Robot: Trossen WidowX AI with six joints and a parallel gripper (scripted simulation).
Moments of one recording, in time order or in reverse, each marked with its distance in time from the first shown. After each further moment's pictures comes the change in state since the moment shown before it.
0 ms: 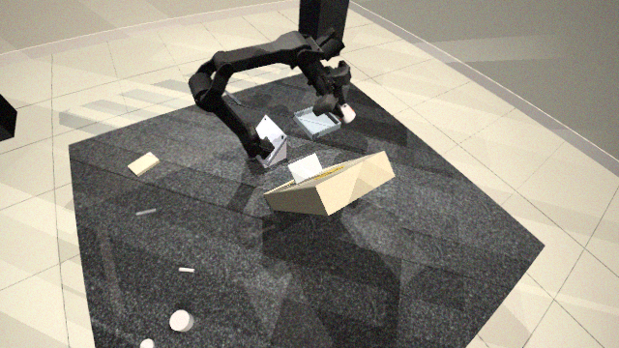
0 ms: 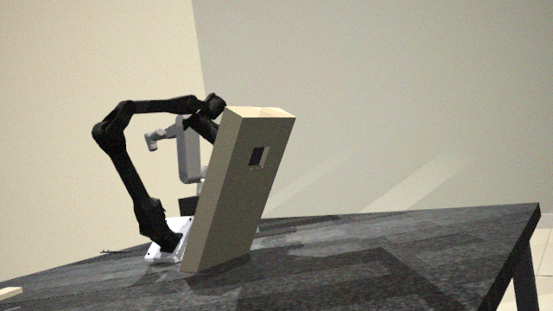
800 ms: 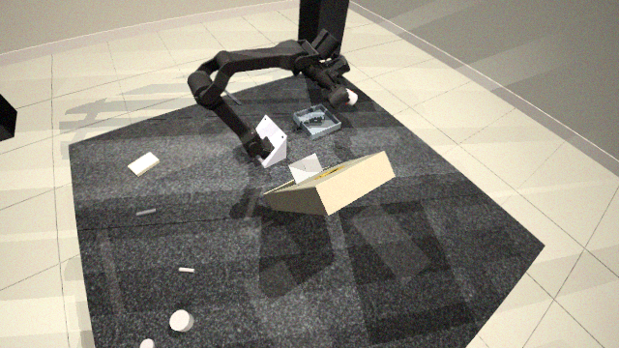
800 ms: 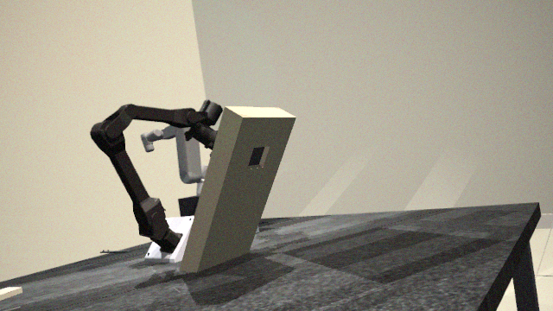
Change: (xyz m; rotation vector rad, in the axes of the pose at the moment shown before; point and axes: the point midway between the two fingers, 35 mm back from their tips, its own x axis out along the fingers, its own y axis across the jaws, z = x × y) arm 0.005 0.085 -0.013 -0.341 -0.120 0.349
